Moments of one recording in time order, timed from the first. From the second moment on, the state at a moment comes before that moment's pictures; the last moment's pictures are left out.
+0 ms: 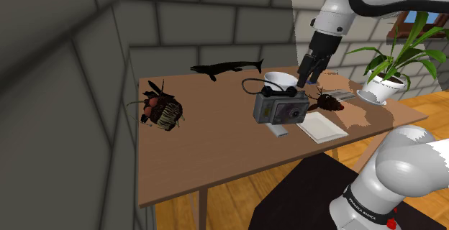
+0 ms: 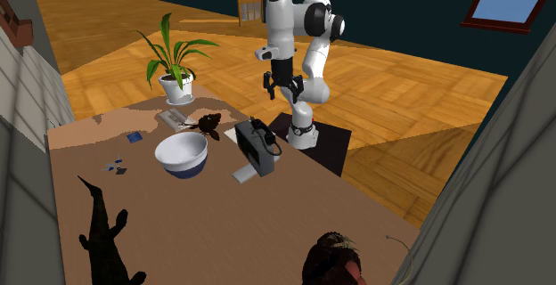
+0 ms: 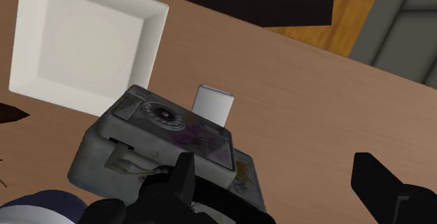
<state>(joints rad) 0.00 -0.83 0.02 -2.40 0.09 1.61 0.02</state>
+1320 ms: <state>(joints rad) -0.08 -0.29 0.02 -2.45 0.01 2.17 0.07</state>
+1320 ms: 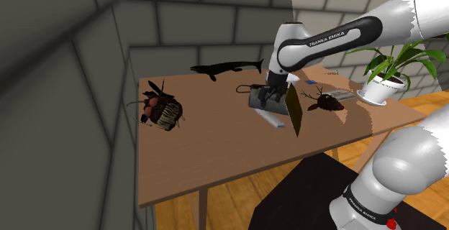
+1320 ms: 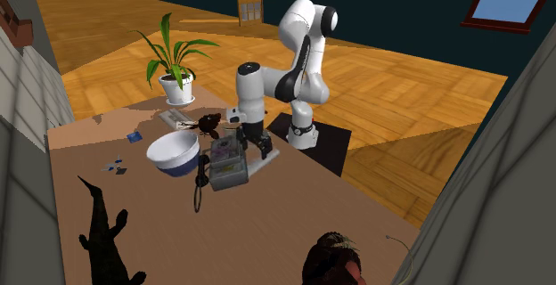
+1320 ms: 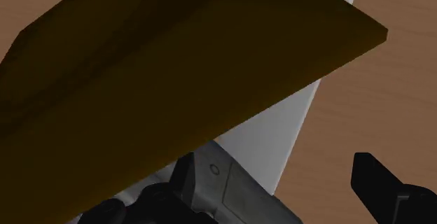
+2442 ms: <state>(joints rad) -0.10 -0.15 0.01 -2.44 -0.02 2.37 0.09</state>
